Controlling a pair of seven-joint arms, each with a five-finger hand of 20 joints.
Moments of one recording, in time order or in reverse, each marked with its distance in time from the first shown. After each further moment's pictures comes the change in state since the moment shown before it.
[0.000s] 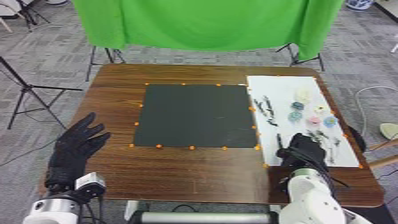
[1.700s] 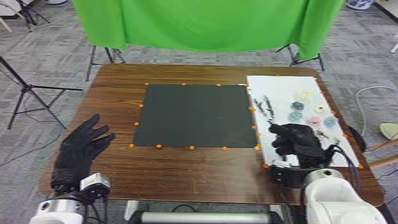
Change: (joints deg) left arm -0.8 -0.8 2.0 0.3 0.0 0.1 0.1; right arm -17.2 -7.5 22.5 -8.3 49.9 27.2 -38.9
